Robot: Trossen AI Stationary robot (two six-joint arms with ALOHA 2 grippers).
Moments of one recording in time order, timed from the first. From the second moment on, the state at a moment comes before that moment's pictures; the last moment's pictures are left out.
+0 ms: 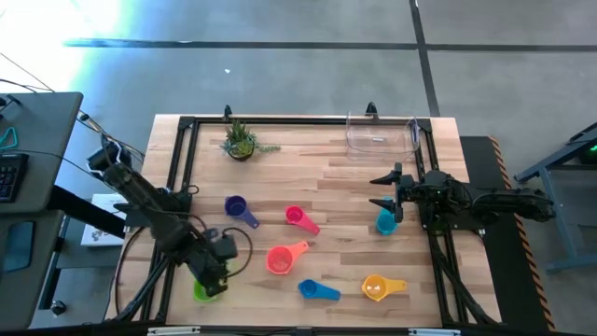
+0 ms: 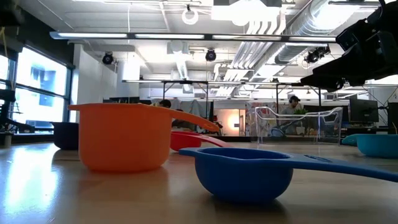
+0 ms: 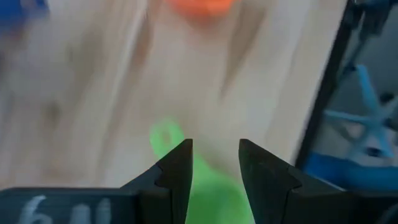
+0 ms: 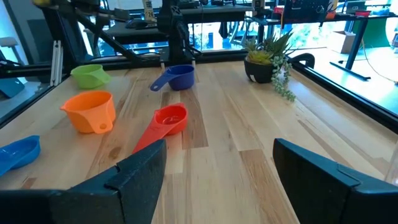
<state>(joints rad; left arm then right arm) -0.79 1.39 1.05 -0.87 -0.10 -1.15 -0.12 0.17 0.01 0.01 -0.03 0.03</state>
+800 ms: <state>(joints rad) -1.07 1.55 1.05 -0.74 -0.04 -1.46 -0.12 0.17 0.01 0.01 -0.03 0.03</state>
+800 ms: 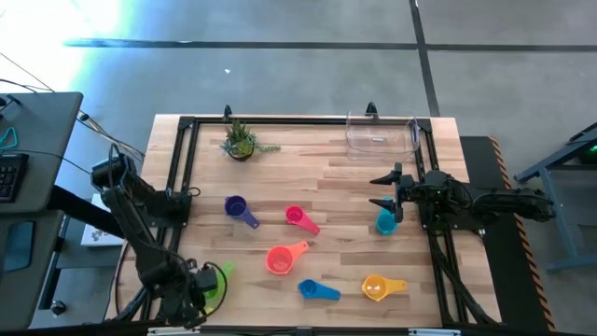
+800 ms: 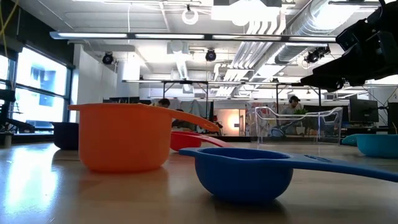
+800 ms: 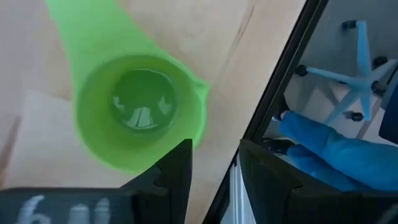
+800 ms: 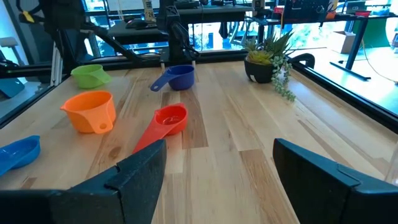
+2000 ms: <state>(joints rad) -1.07 1.70 1.04 -0.70 -0.10 -1.30 -0.12 0.17 0.01 0.01 -0.03 0.03</state>
